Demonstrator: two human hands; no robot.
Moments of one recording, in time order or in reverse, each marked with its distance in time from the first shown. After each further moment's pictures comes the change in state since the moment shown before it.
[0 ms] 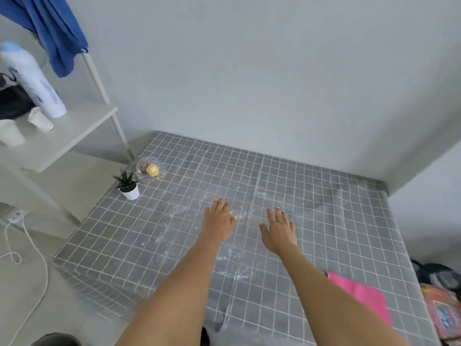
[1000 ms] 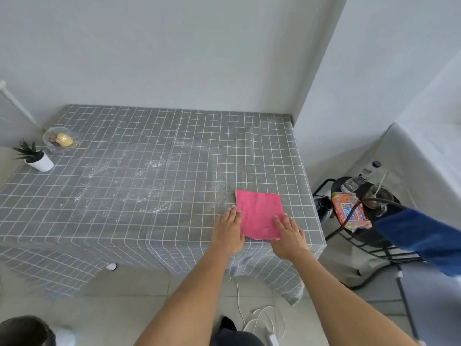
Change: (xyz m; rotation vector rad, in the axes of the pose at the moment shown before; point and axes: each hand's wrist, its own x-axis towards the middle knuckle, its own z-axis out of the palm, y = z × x) left_hand -0.156 0.248 0.160 0.151 -0.201 0.290; right_hand -0.221 0.273 0.053 0.050 -0.148 0.199
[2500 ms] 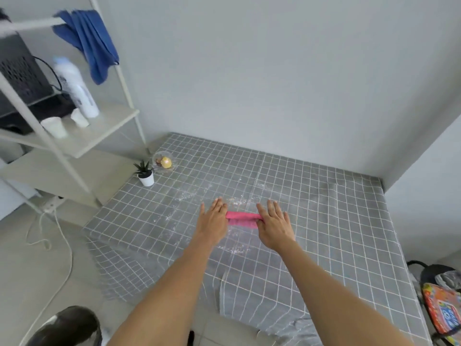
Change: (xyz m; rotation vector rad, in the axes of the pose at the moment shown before) left_hand -0.040 -0.250 -0.117 0.002 0.326 -0.328; right_hand 0.076 -0.288 -0.068 -0.080 0.249 -0.476
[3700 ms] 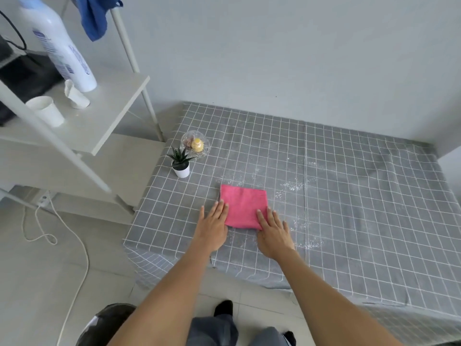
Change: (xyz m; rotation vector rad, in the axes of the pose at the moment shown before) left_hand 0.020 -0.225 0.062 0.075 -0.281 0.172; right_hand 0.064 -0.171 0.133 -0.026 -0.277 0.185
